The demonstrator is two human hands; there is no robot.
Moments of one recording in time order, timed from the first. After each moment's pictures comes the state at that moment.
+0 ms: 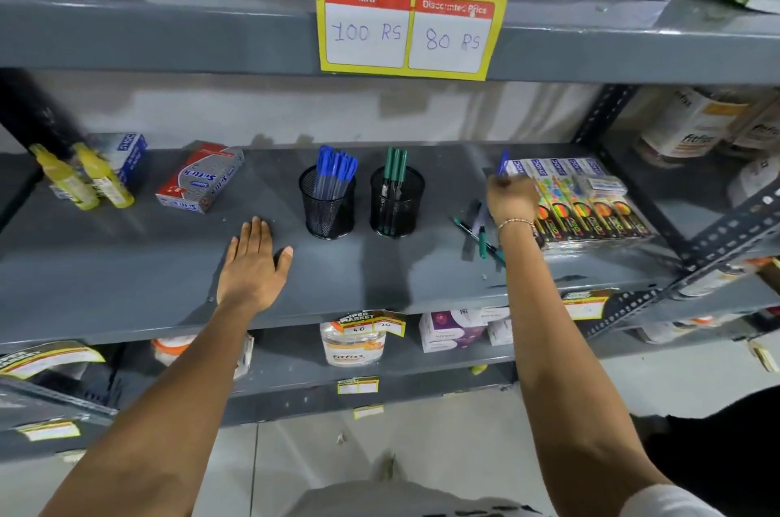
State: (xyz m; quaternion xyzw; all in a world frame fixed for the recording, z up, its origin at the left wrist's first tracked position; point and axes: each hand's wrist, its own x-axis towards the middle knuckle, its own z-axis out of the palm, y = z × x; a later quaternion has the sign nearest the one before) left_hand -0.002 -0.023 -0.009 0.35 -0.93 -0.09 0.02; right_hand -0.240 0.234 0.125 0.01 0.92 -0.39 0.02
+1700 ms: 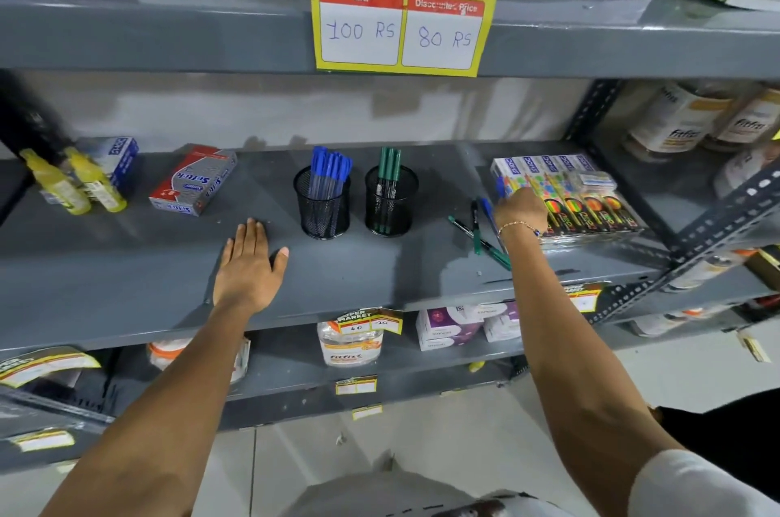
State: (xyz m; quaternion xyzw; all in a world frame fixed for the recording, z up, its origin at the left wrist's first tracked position) left_hand -0.003 -0.024 -0.013 0.34 -0.93 -0.10 0.03; right_hand -0.245 0.257 0.112 0.03 0.95 -0.29 0.04
